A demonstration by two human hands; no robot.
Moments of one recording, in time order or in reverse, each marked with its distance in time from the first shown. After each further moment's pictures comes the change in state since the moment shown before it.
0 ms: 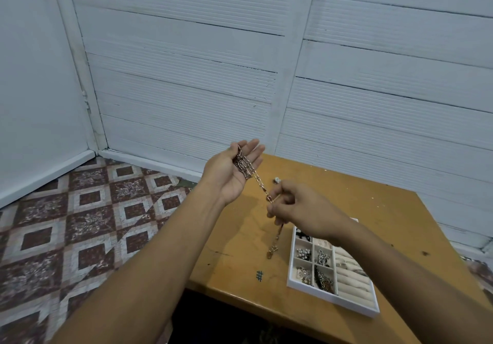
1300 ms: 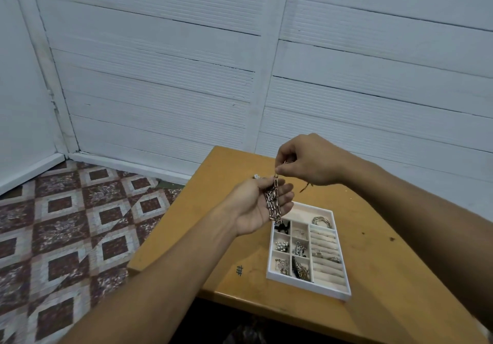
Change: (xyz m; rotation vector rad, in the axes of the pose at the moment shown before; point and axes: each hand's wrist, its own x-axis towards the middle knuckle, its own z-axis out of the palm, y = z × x) left_hand -0.035 -0.068 0.028 0.160 -0.187 -0.482; right_hand 0.007 -0.034 -0.076 -0.699 0.096 -0.094
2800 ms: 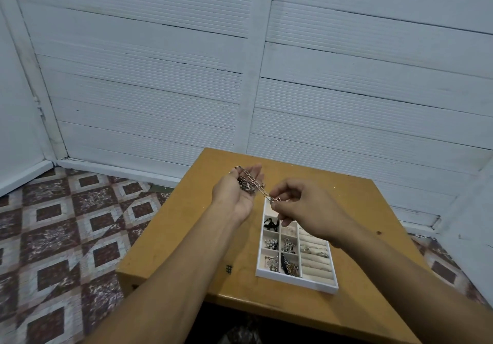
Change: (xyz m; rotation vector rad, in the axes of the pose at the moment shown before) left_hand 0.019 0.000 0.008 -0.397 0.326 0.343; right_hand -0.069 0.004 0.056 0.746 0.127 0.278
